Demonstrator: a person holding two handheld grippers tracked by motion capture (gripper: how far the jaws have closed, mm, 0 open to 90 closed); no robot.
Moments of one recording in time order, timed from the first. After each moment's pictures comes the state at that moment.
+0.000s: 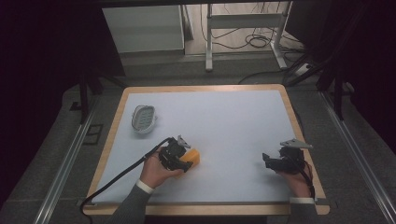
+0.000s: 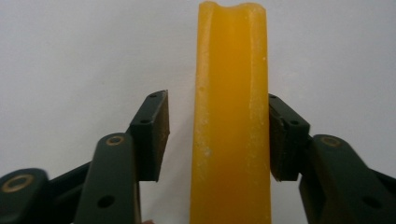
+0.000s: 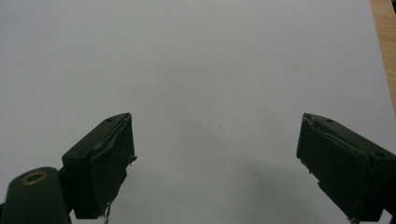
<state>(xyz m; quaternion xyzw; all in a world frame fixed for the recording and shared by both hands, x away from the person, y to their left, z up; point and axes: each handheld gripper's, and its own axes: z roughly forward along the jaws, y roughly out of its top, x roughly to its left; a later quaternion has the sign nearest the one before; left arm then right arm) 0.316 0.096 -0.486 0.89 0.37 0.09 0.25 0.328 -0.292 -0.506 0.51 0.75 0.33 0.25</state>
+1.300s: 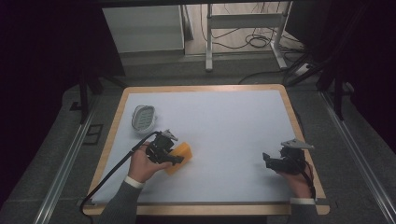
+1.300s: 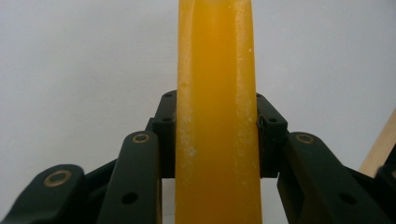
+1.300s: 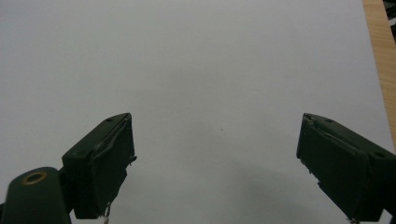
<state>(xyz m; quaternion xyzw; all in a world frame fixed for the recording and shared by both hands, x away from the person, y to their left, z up) 0.329 0.139 -0.469 0.88 0.38 0.04 0.29 0.325 -0.292 -0.502 0.51 0.75 0.33 0.25</state>
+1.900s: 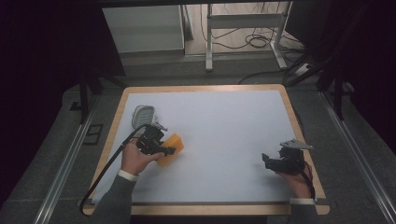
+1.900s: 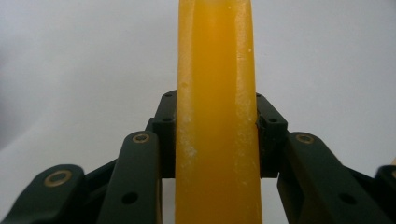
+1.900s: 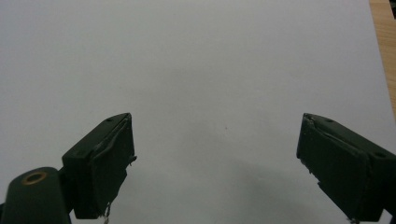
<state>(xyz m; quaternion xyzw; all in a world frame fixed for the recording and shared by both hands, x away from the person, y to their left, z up) 0.346 0.168 -0.459 0.85 0.43 0.04 0.29 0.324 -0.291 -0.503 0.51 0.75 0.34 0.25</state>
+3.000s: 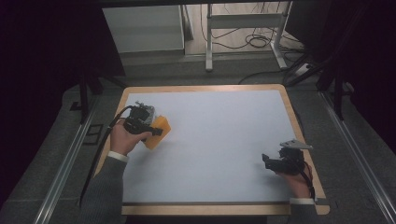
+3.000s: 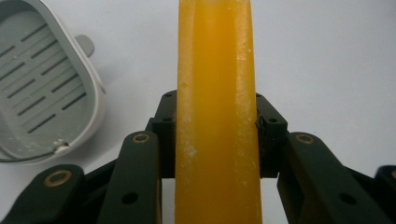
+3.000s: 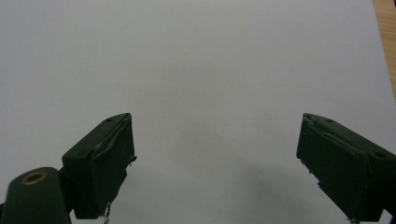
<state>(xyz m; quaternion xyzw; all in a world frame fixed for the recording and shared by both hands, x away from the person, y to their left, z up) 0.392 0.211 -0.432 0.82 0.48 0.05 0.29 0.325 -0.291 -0.505 0.51 0.75 0.33 0.25</state>
